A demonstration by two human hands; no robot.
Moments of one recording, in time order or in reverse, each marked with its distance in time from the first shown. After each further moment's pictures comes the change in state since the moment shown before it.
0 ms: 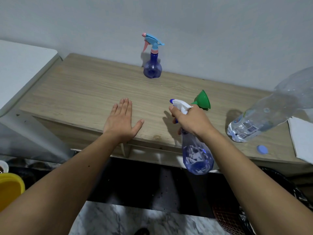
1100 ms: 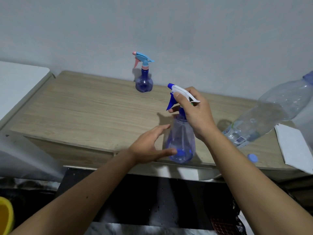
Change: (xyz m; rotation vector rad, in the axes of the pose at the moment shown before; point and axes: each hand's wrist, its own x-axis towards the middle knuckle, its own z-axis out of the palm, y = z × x) left_hand -0.009 0.095 -0.027 -0.783 -0.102 0.395; right_hand -0.002 -0.040 -0.046 0.581 0.115 -0.258
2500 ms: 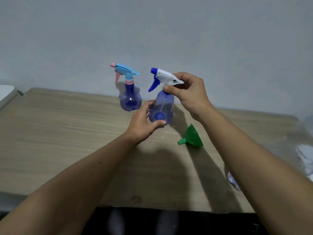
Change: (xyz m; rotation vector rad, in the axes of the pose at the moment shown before) left_hand 0.182 -0.037 -0.037 -0.289 0.333 -0.116; right_hand 0.187 0.041 -0.028 -0.098 0.025 -0.140
